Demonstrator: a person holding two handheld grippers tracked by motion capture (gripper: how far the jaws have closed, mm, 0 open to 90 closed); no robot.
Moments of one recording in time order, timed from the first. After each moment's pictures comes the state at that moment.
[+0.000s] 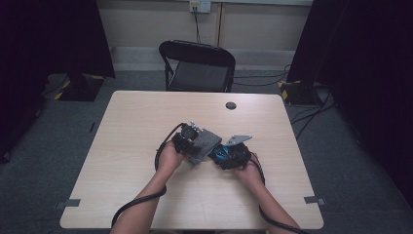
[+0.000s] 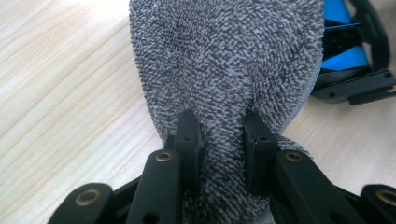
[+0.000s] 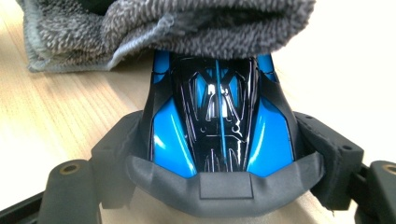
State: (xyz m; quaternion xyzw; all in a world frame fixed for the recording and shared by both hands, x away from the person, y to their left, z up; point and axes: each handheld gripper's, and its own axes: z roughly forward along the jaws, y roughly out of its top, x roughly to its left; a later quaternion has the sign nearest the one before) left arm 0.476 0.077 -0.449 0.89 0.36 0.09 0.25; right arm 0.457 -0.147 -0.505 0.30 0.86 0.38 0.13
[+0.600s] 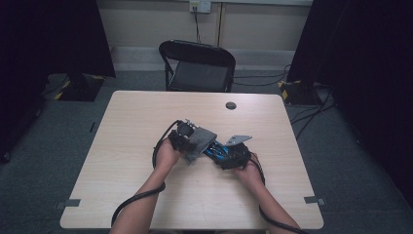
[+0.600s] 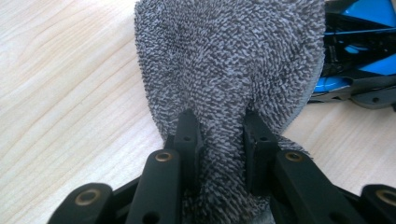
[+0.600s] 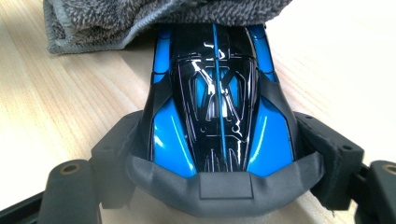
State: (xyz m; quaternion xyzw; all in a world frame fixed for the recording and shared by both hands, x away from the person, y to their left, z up) left arm 0.487 0.088 -0.451 0.88 0.39 0.10 0.25; right arm 0.457 -0.147 -0.505 0.30 0.86 0.38 0.13
